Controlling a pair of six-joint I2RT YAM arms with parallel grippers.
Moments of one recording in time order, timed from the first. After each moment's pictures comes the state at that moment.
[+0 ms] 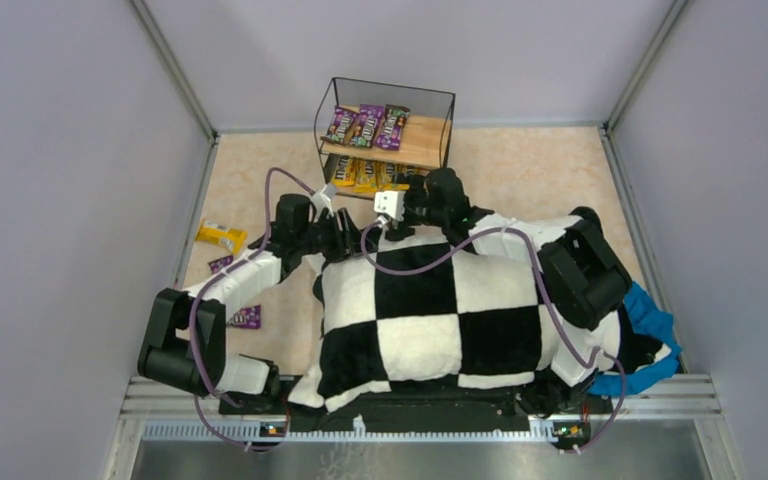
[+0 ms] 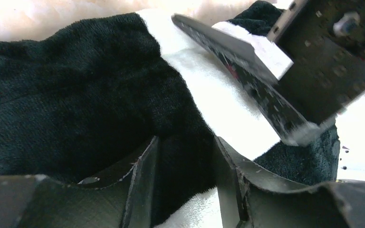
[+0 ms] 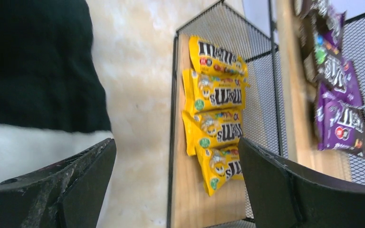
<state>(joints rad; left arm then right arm) -0.29 1.39 0.72 0.05 0.64 -0.65 0.63 1.85 1.15 0.28 -0.39 -0.96</state>
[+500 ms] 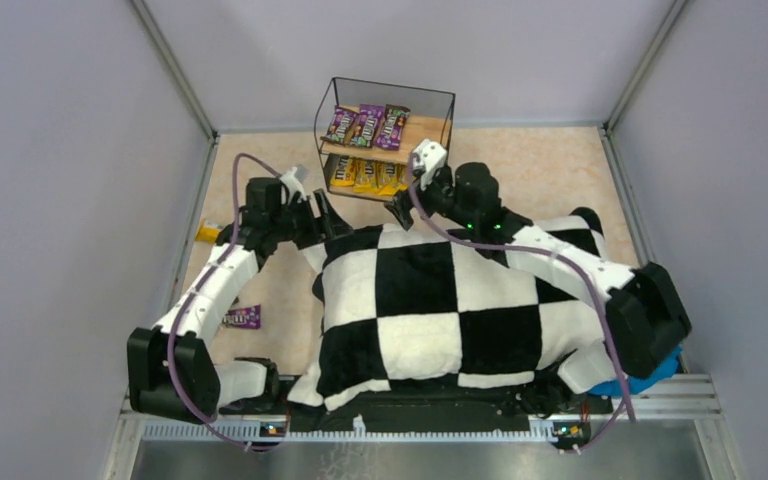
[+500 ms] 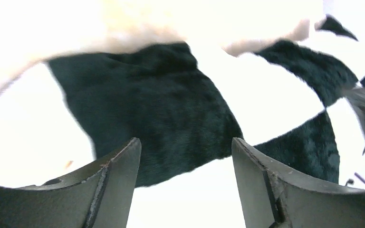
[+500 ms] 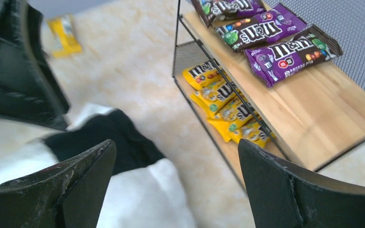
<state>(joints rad) -0.20 1.26 0.89 -0.31 0.52 -0.52 0.69 1.53 1.06 0.28 -0.19 -0.21</state>
